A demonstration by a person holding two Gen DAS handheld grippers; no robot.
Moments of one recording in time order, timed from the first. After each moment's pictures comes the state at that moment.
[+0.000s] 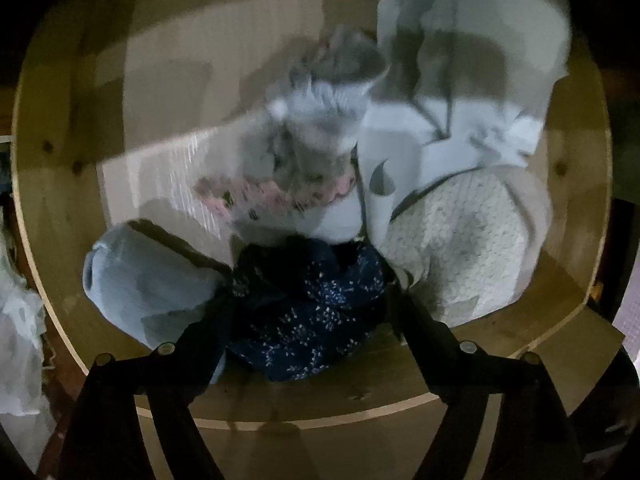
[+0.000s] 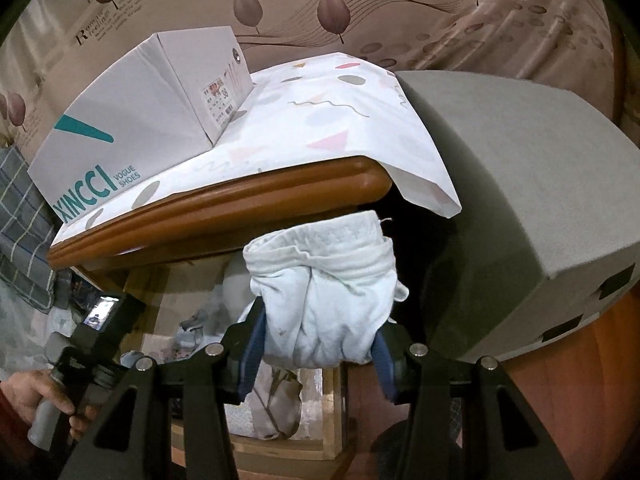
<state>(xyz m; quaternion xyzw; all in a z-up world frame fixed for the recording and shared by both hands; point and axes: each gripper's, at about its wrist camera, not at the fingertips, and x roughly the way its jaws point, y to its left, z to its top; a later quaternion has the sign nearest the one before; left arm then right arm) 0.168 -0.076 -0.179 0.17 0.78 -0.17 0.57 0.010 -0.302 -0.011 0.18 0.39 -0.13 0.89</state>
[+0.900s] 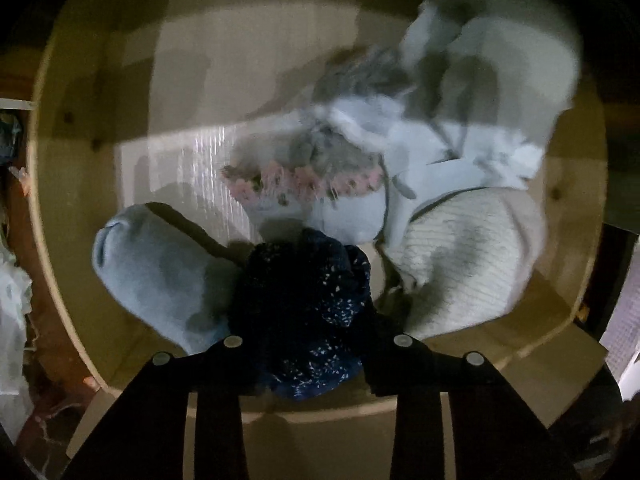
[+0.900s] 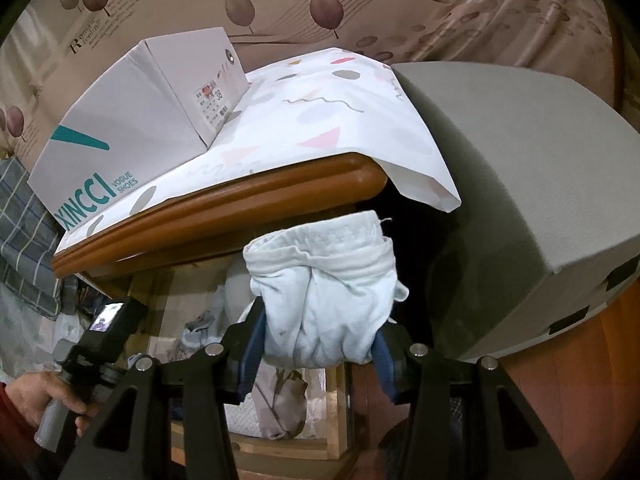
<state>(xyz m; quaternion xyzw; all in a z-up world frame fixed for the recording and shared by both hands) 0.170 -0.064 -0.168 0.11 0.77 -0.17 0.60 0.012 -0.306 -0.012 0.20 0.40 -0.13 0.89</state>
